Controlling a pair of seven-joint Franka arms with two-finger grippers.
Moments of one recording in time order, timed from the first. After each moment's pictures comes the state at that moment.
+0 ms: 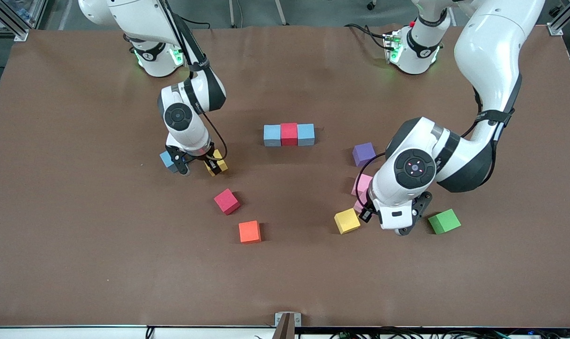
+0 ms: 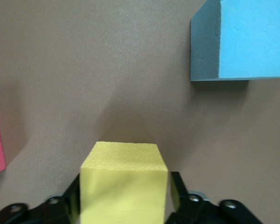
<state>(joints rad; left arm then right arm) -0.01 0.73 -0.62 -1.26 0.41 1.82 -1.51 0.86 0.38 -0.34 -2.24 0.24 2.54 1.32</state>
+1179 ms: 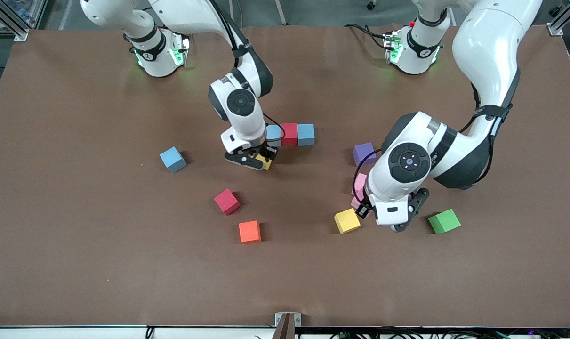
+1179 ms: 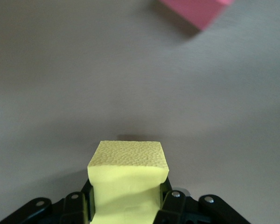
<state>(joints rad) -0.02 0.72 -0.62 -1.26 0.41 1.81 -1.51 1.00 0.54 -0.26 -1.88 0.24 2.42 0.84</state>
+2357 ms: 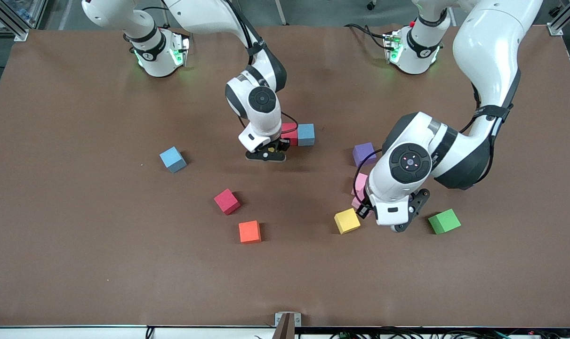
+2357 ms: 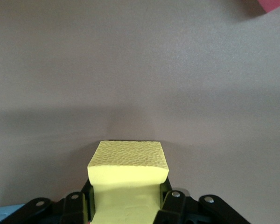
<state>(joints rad) -0.02 0.72 -0.62 -1.26 0.41 1.81 -1.49 1.06 0.58 -0.26 -1.82 0.23 2.36 0.74</state>
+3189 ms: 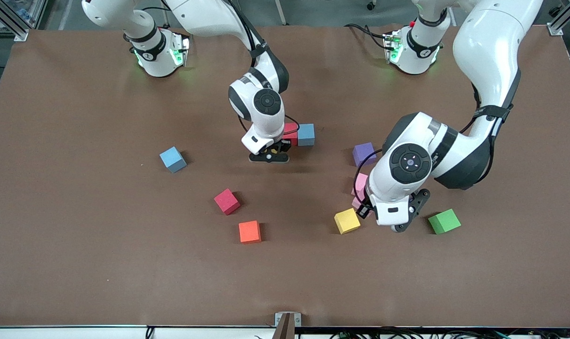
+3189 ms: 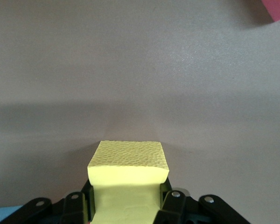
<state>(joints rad) -0.02 0.72 -0.62 -1.26 0.41 1.81 -1.49 1.06 0.62 -0.26 -1.79 0.20 2.33 0.70</state>
